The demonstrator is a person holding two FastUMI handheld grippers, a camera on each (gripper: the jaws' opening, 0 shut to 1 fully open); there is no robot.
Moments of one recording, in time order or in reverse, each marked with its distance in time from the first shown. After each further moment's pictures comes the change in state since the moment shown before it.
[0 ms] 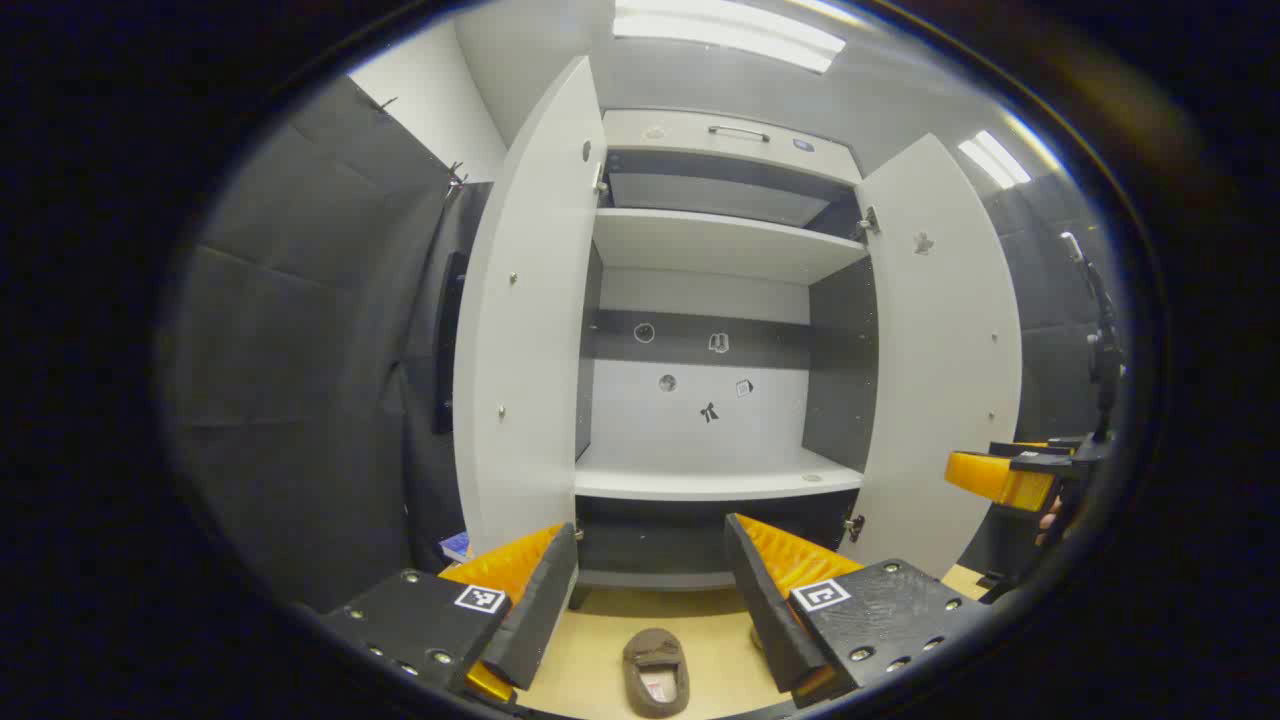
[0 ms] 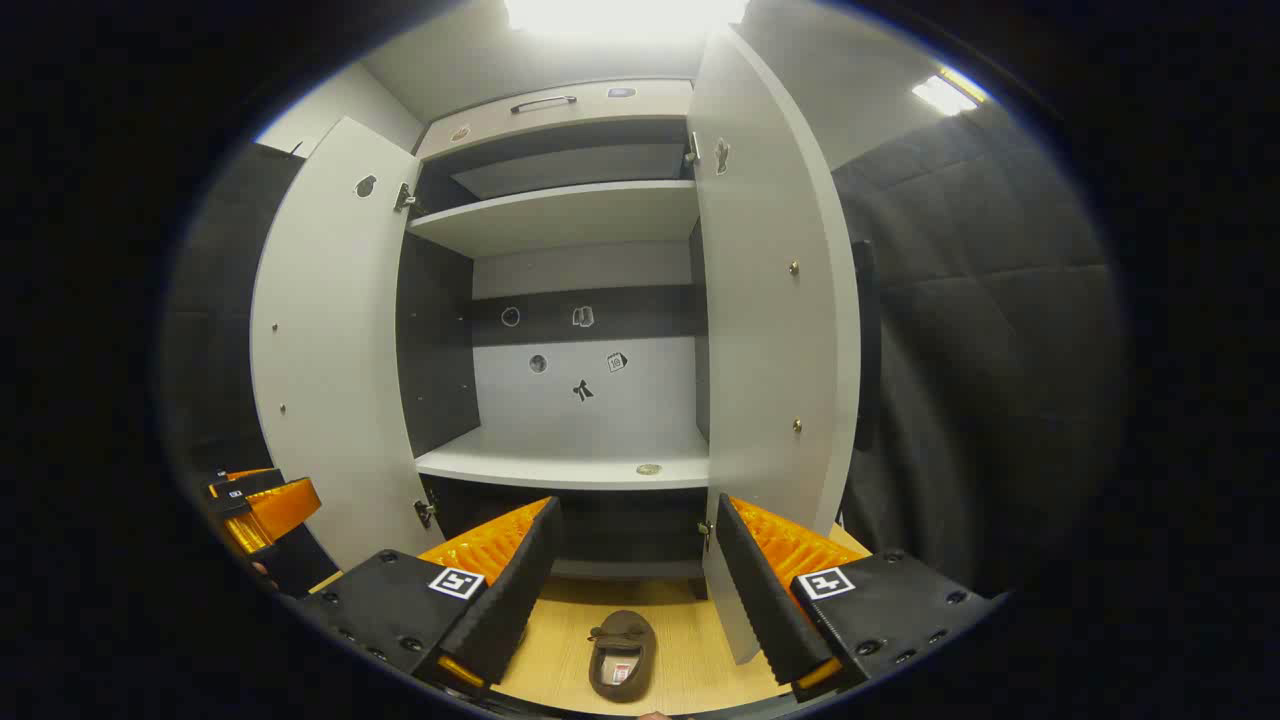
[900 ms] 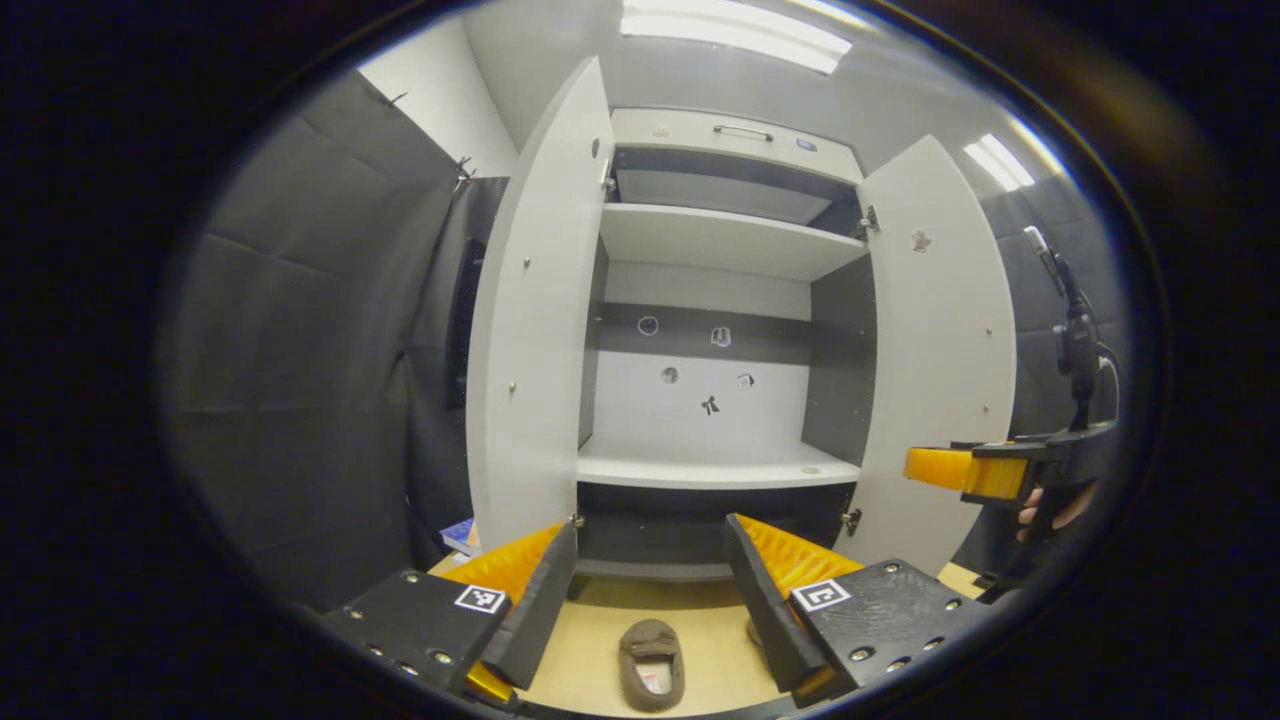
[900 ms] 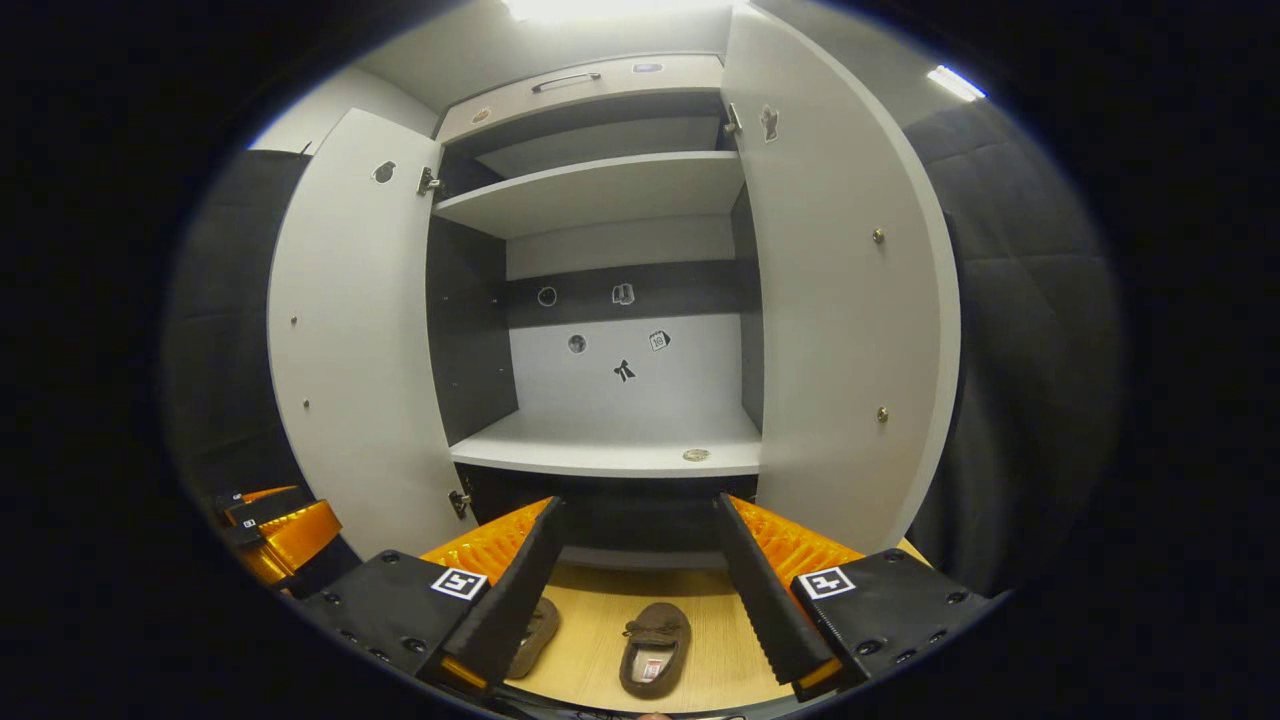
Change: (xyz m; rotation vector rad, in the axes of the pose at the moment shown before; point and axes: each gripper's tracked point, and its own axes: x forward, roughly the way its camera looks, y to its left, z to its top) left arm -0.016 0.005 -0.013 -0.017 0.012 0.003; right arm 0.020 0.024 -0.009 -0.018 0.070 0.100
